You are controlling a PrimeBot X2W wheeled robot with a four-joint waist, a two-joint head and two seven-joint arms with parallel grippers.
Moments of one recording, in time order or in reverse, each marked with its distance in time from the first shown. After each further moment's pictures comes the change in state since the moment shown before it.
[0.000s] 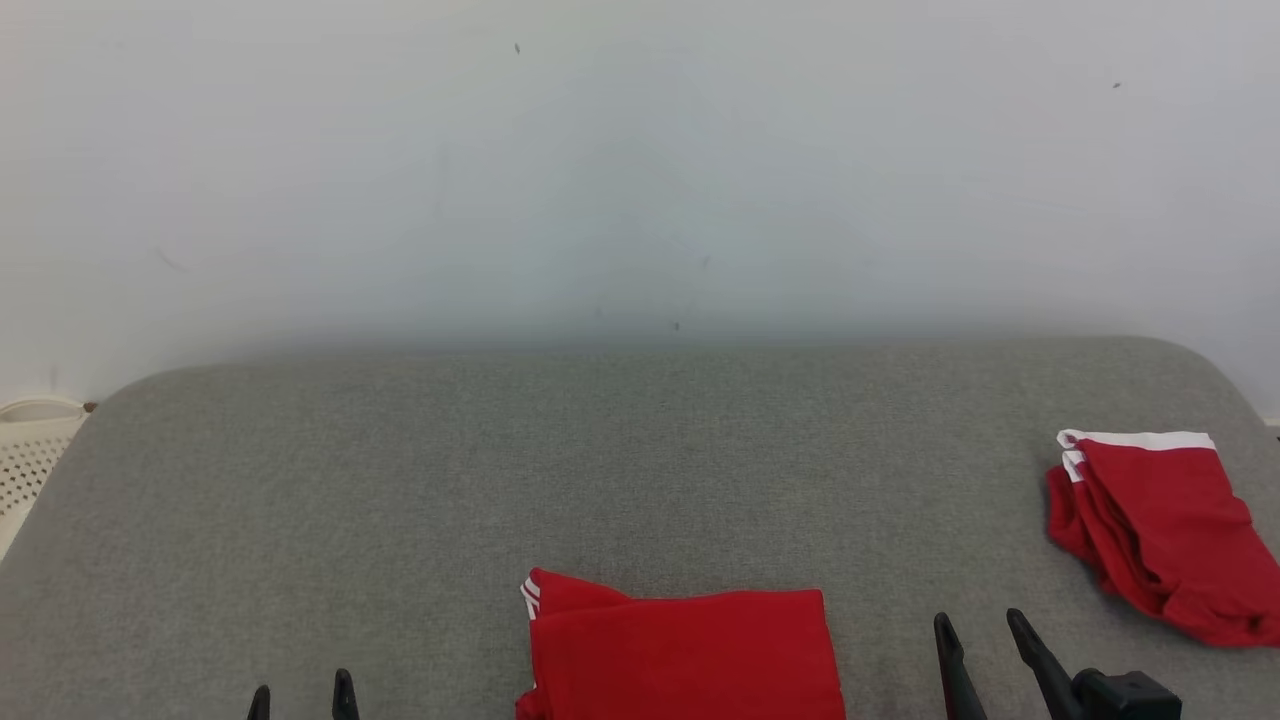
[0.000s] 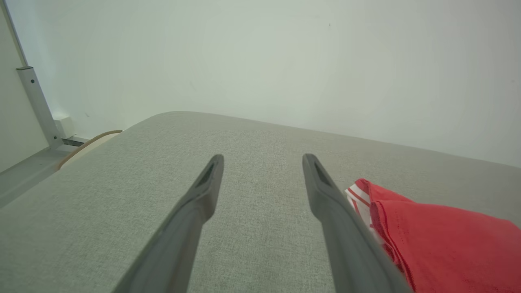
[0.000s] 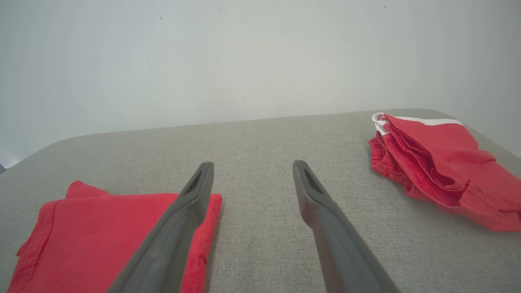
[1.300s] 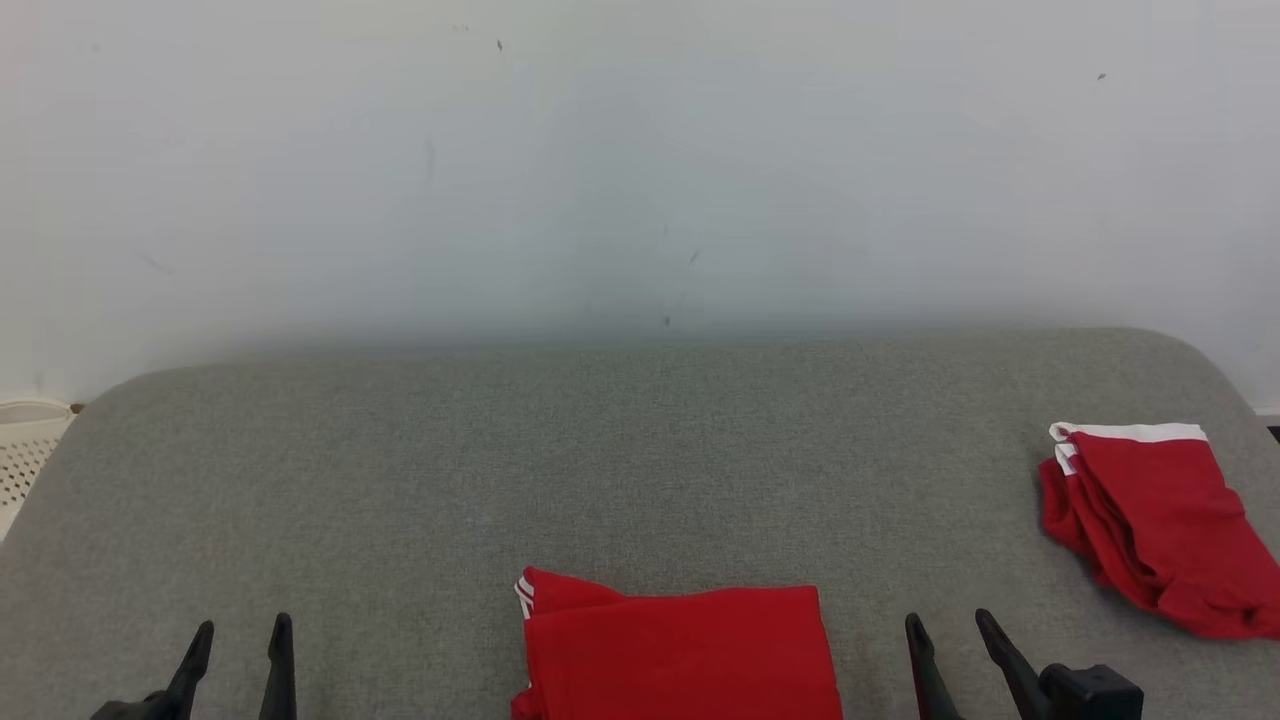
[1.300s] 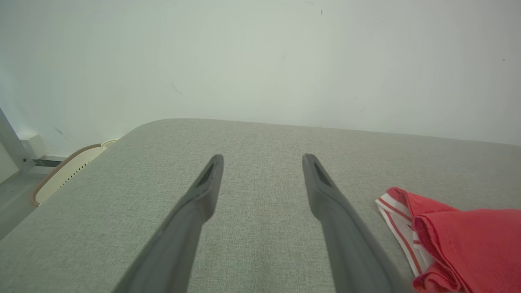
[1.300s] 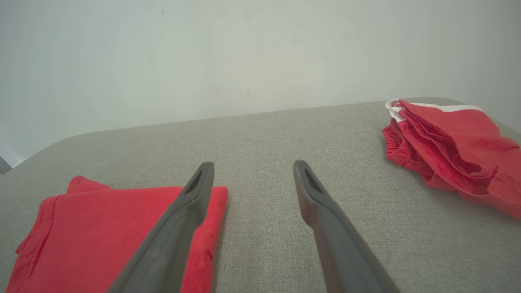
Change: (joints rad) left arm -0.210 0.140 0.059 0.269 -0.061 -0.215 0.000; right arm -0.065 0.001 0.054 0.143 0.021 0.000 -0.077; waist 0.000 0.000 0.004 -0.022
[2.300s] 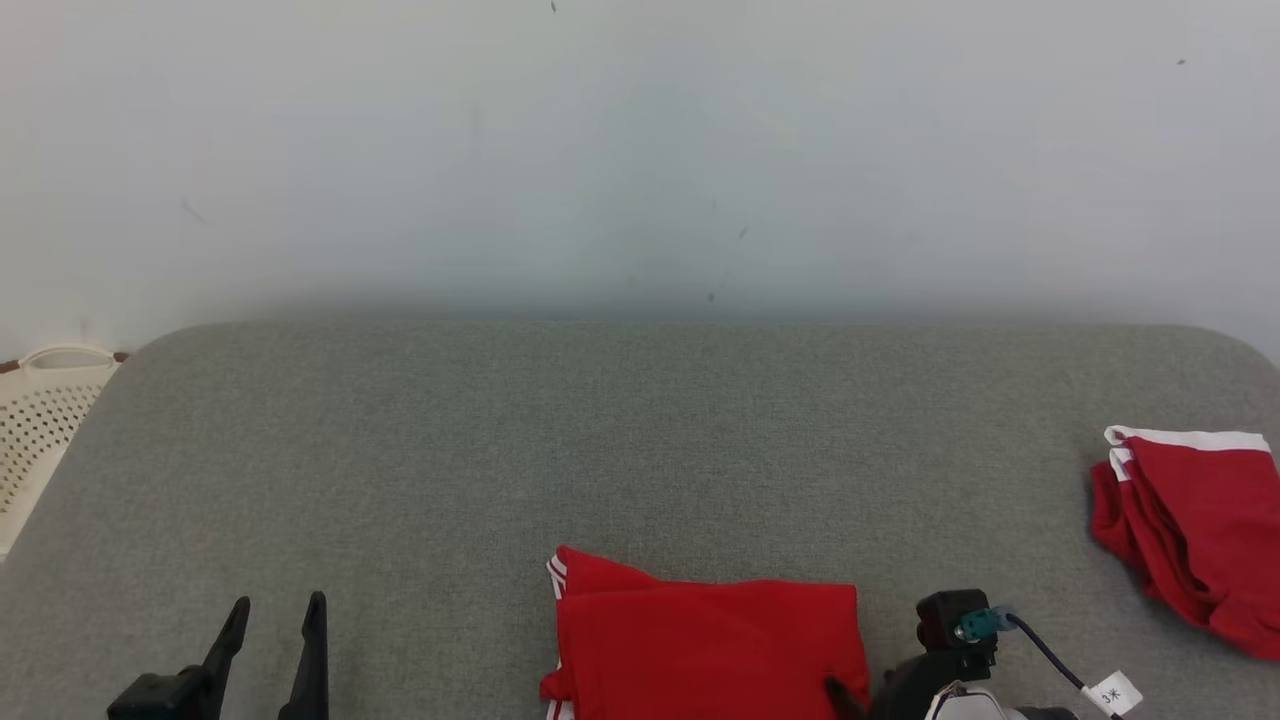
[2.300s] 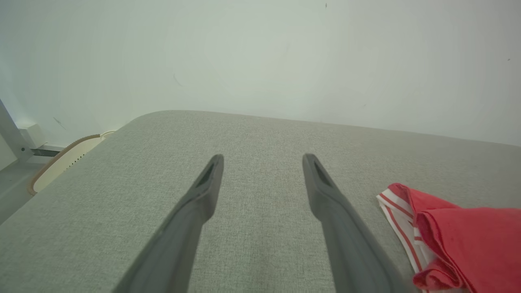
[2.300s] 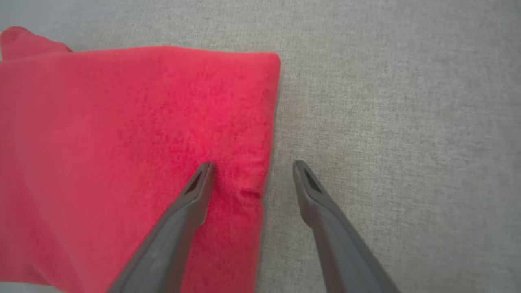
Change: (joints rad) left arm -0.043 -0.002 -0.058 0.014 -0.023 0.000 0.000; right arm -0.264 0.001 0.104 0.341 0.092 0.000 0.510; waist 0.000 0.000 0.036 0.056
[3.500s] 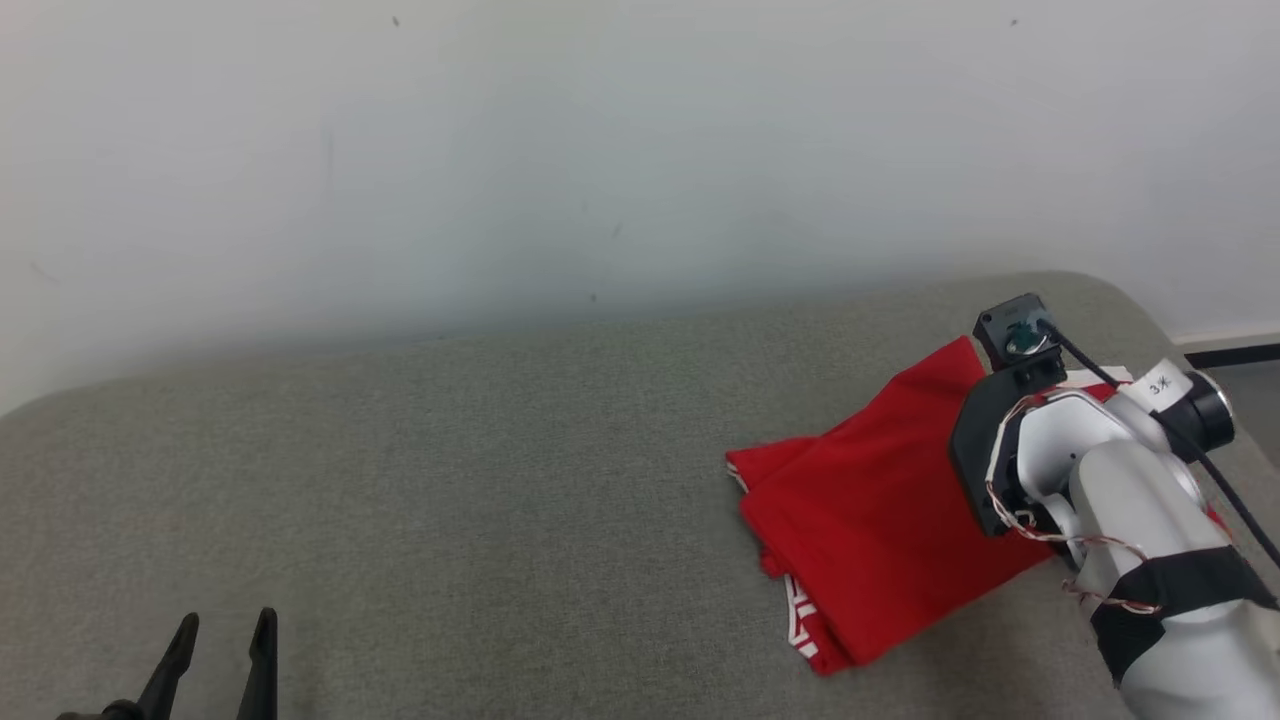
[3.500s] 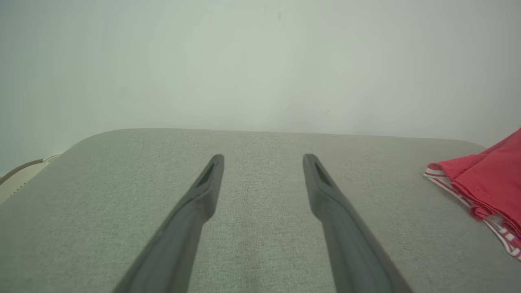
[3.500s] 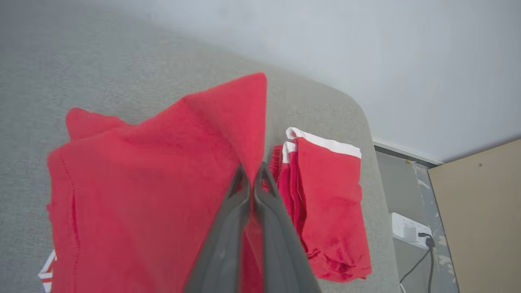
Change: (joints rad) left arm 0.099 0.089 -0.005 -0.143 -0.110 0.000 0.000; right arm -0.415 -0.208 0.077 -0.011 -0.271 -0.002 0.257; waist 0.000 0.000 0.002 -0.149
